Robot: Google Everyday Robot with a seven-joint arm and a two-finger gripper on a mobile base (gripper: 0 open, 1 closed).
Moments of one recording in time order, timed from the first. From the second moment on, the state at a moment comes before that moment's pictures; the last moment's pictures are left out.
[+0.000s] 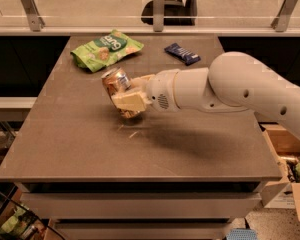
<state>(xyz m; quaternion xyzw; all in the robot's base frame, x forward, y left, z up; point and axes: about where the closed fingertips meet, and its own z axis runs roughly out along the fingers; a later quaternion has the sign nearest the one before) 0.539 0.050 0.873 -0.42 0.72 0.32 0.46</state>
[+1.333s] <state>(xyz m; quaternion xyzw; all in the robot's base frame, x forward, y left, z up) 0.548 0.051 0.866 -0.41 0.71 0.33 0.46</state>
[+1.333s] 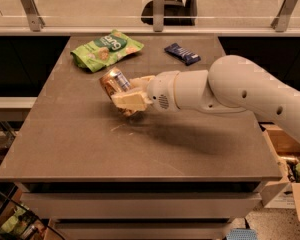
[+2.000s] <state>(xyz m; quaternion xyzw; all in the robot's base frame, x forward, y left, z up) 0.540 0.038 0.865 -0.39 0.76 0.29 0.43</state>
